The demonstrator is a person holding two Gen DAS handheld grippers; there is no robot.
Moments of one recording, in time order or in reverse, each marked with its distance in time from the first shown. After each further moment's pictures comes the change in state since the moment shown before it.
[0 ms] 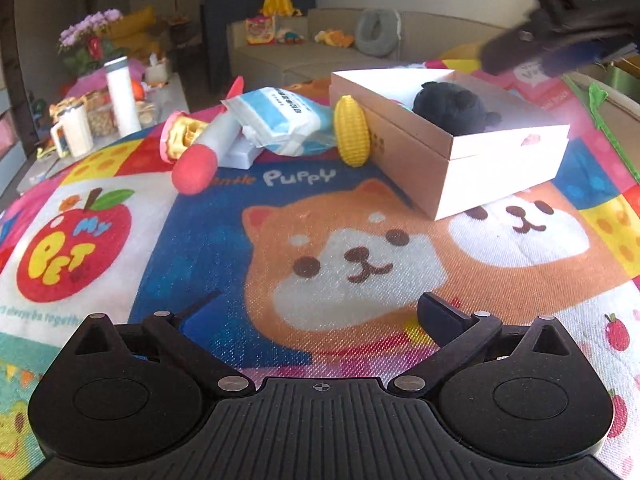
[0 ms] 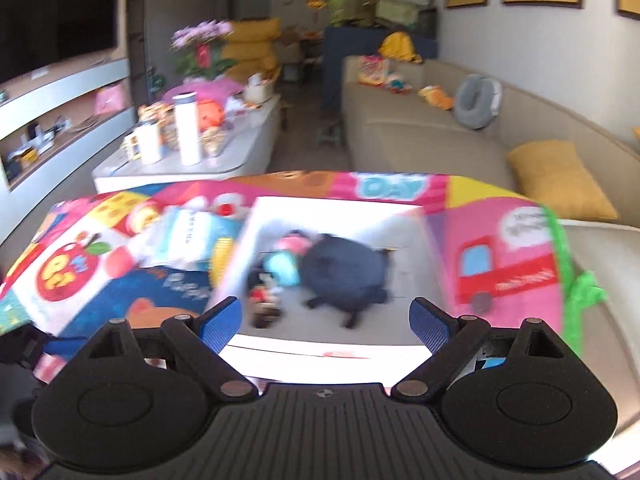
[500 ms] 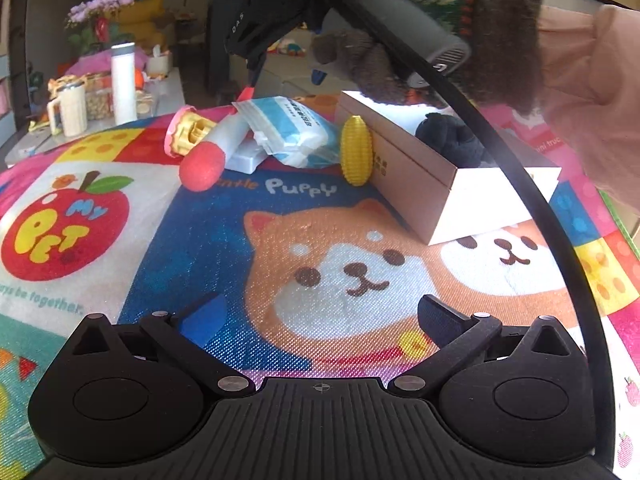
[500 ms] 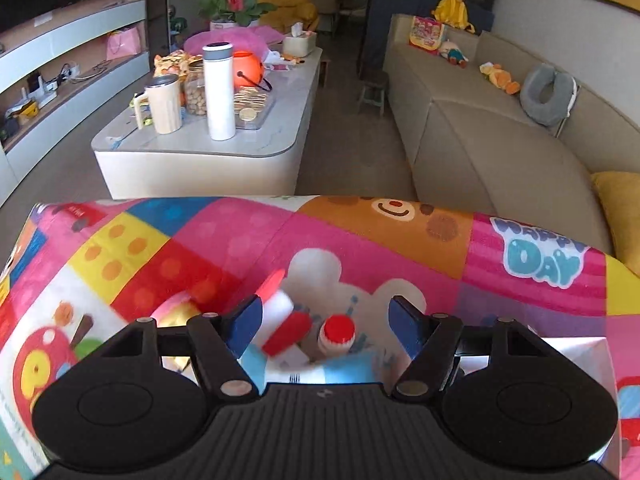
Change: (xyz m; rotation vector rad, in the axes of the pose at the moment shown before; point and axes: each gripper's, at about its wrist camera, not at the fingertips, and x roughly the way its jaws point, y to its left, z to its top) left arm -0.003 0.016 0.002 -0.114 -0.044 -0.081; right arm 0.209 0.094 0.137 0.006 0.190 0.008
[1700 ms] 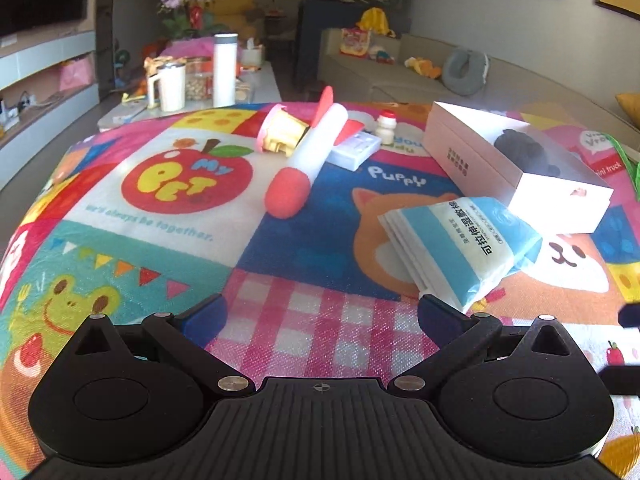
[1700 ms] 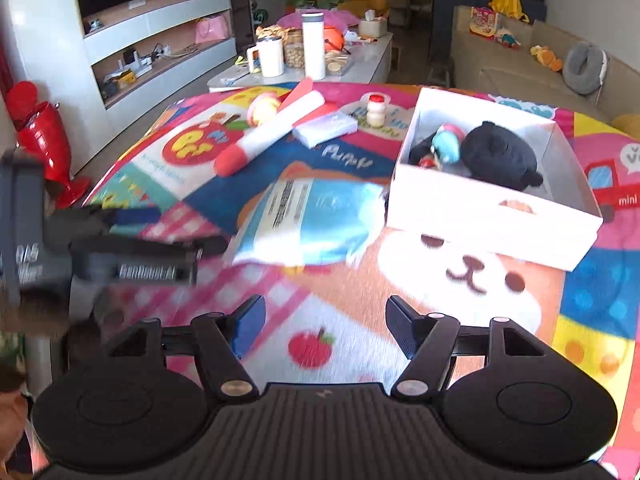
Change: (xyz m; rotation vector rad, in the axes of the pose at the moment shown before) left arm -0.059 0.014 -0.029 -0.150 -0.009 0.232; right arm -0.218 -0.041 -0.300 -0.180 -0.050 0.214
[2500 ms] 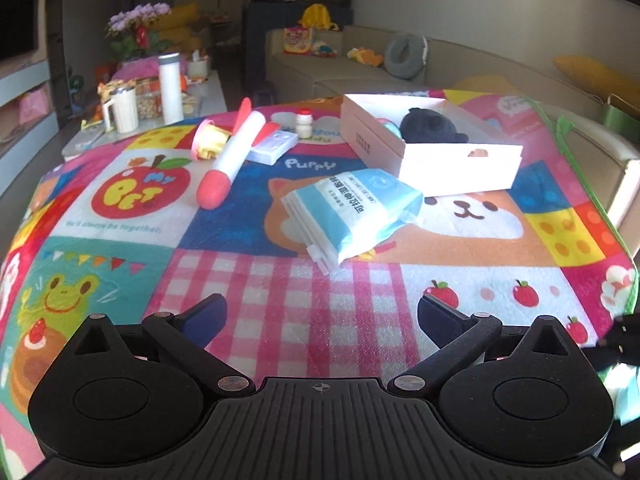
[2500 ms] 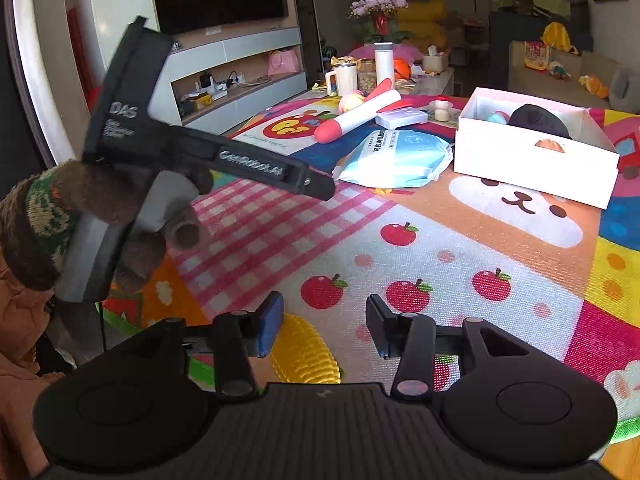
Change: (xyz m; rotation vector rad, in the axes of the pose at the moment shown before) left arm -0.067 -0.049 -0.021 0.159 0.001 -0.095; right arm -0.051 0.016 -0.093 -0.017 -0.144 0.194
